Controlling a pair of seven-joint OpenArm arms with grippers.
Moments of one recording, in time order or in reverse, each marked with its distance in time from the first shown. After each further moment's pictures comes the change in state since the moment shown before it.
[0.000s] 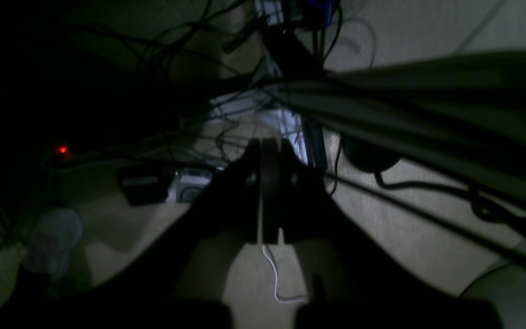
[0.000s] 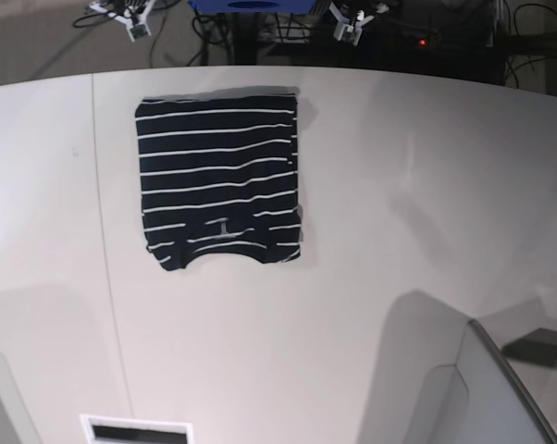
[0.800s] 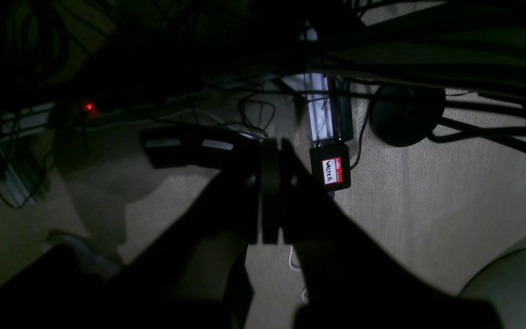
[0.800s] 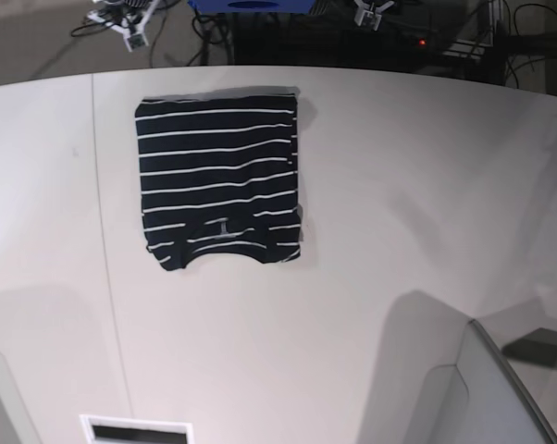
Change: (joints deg) left arm 1.6 -2.4 -0.4 -4.4 -0.4 0.1 -0.2; right arm 0.5 1.6 0.0 2.9 -0.2 -0.2 0.1
